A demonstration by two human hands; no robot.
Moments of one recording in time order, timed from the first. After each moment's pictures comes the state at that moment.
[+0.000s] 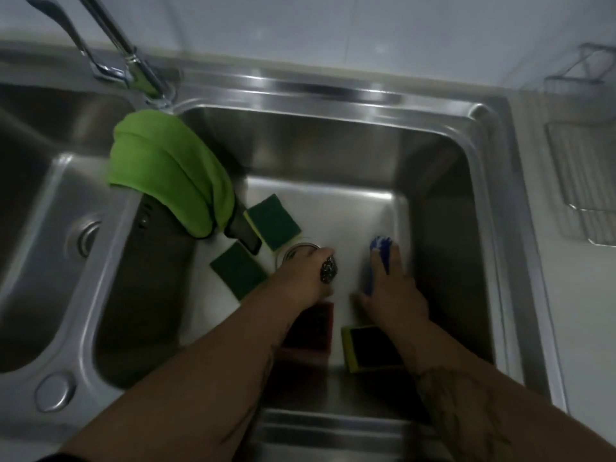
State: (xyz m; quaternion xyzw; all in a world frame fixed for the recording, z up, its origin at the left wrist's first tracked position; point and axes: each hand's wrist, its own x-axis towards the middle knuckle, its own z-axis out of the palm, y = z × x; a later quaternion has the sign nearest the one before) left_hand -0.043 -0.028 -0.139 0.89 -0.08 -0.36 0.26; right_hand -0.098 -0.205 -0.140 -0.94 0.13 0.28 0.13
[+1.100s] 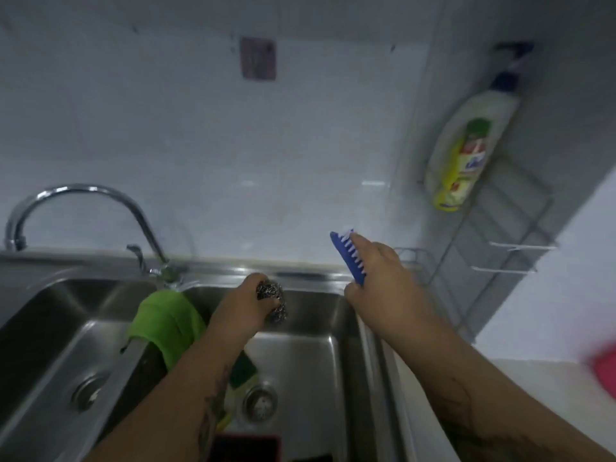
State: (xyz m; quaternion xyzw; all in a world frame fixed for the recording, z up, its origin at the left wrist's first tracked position) left_hand -0.026 -0.047 0.123 0.91 0.00 -0.07 0.40; right_hand -0.095 -0.259 0.207 -0.95 0.02 -0.12 0.28
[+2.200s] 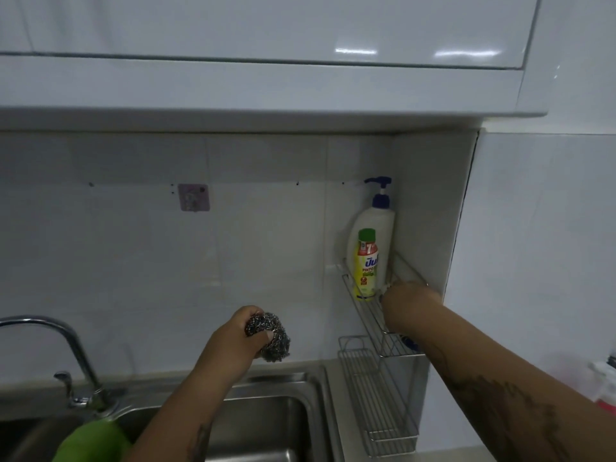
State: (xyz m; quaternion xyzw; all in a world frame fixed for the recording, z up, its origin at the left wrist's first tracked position) left_hand -0.019 -0.145 0.239 0.85 -0.11 0.01 0.52; right_hand -0.049 -0.427 0.300 -0.97 0.15 0.06 -0.16
